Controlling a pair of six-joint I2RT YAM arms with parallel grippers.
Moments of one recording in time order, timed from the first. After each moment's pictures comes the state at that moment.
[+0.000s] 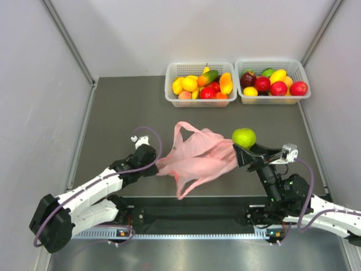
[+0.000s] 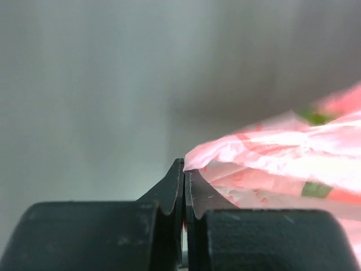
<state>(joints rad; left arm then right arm) -0.68 0.98 0.49 -0.42 -0.22 -0.77 1.25 0.17 0.27 0.35 0.81 0.16</state>
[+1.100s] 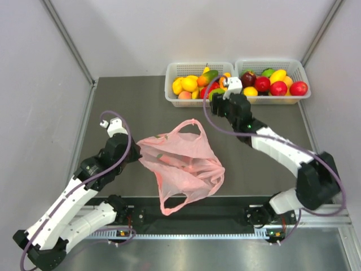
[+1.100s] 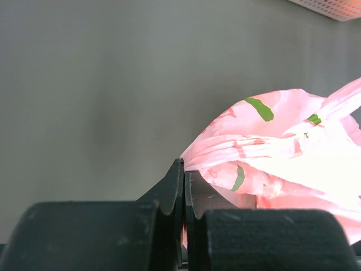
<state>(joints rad) -0.64 0.73 0.90 -0.82 -0.43 -0.72 0.58 1.31 0.90 0.16 0.32 0.13</state>
